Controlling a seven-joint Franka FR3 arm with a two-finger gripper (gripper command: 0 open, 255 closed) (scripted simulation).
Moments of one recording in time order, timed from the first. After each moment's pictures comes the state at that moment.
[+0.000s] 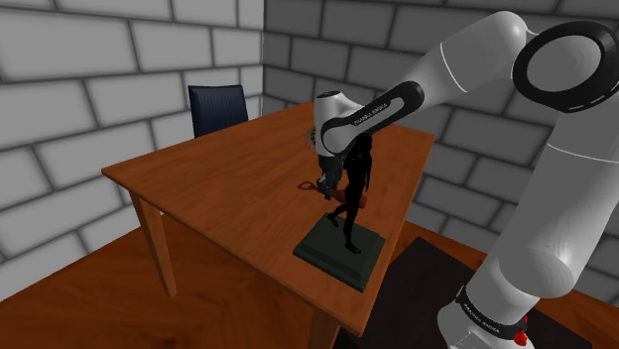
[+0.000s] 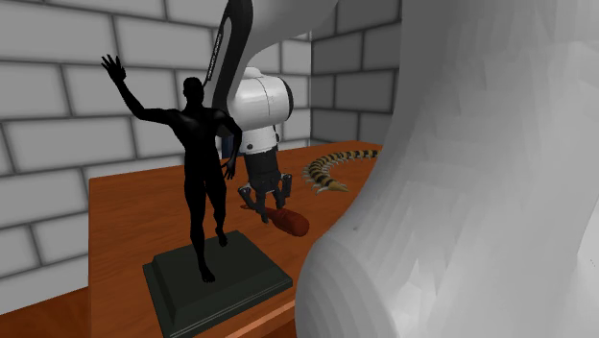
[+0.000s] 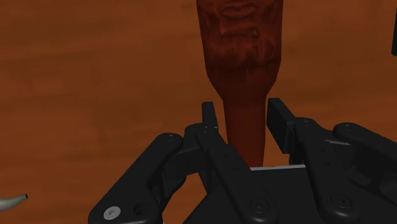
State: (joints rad) arm 0.02 0.13 0.06 -2.21 -0.18 2.20 -0.02
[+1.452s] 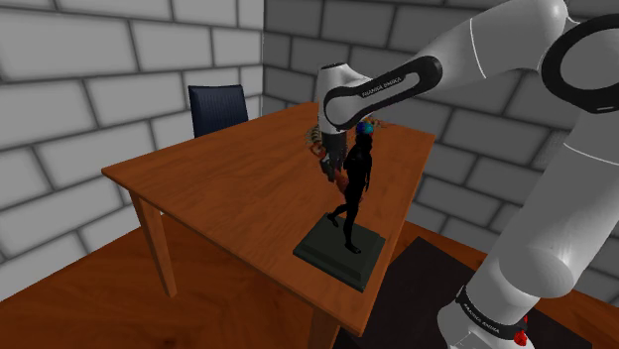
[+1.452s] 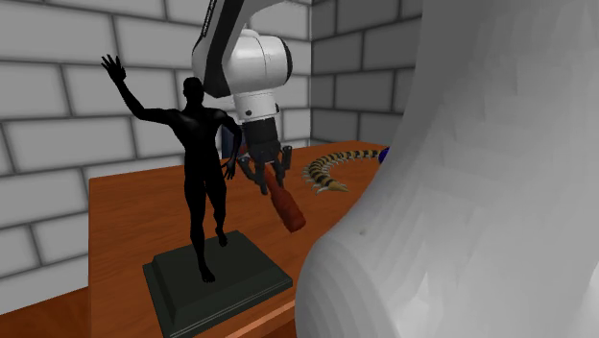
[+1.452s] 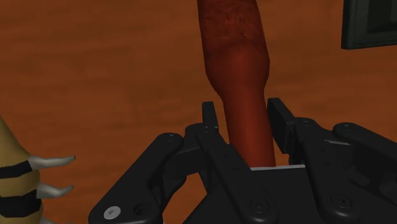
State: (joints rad) arm 0.02 0.02 0.07 -2.13 -0.16 2.03 -0.06
